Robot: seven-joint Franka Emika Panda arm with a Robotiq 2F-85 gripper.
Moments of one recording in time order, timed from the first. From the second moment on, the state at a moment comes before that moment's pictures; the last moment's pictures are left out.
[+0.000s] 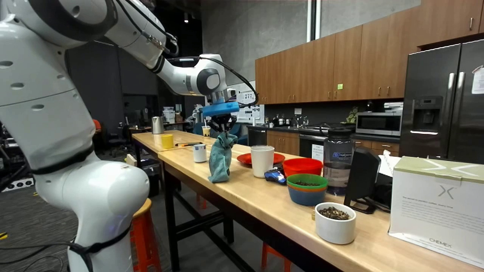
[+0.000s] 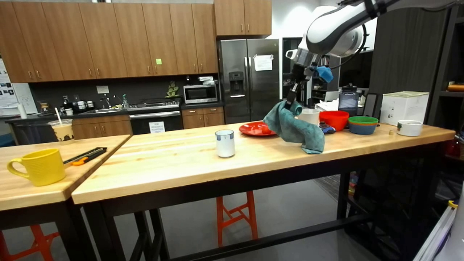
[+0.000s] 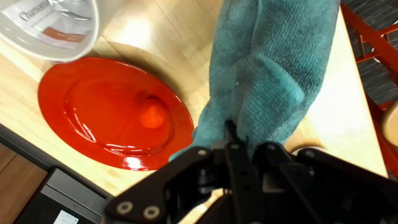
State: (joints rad) arm 0.17 -0.36 -0.14 -2.31 0.07 2.35 -0.60
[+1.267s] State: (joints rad) arm 0.20 -0.28 -0.11 -2.37 0.15 2.34 -0.62
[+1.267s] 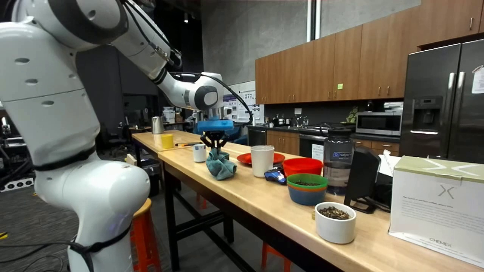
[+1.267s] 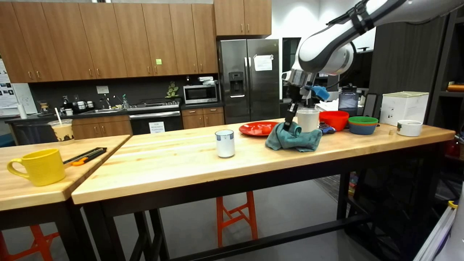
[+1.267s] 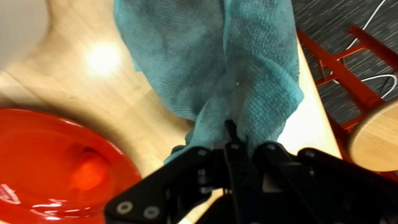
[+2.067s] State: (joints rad) arm 0.23 0.04 0.09 -2.15 0.30 2.34 -0.77
